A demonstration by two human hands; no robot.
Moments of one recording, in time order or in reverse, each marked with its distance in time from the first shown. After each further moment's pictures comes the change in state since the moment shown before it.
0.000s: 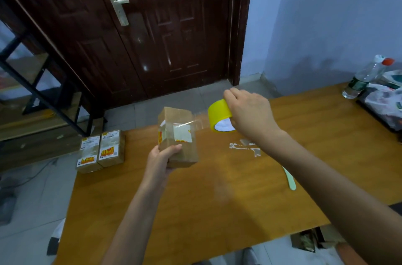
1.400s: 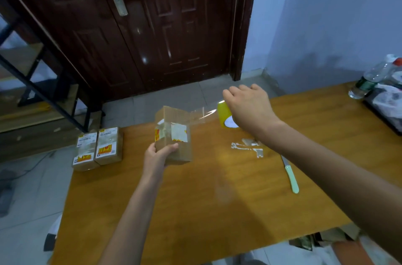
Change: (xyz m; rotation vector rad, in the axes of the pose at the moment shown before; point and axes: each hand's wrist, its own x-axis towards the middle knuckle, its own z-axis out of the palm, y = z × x) left_hand 0.027 -0.001 -0.009 0.097 0.082 0.033; right_hand 0.034 0.007 0.028 -0.071 -0.096 -0.113
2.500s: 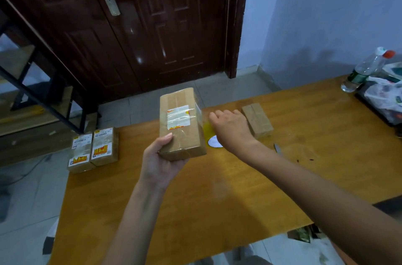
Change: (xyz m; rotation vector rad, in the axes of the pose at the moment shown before) left_hand -0.042 0.031 0.026 -0.671 -0.434 -0.147; right_hand -0.027 -0.043 0.045 0.185 -0.133 0.062
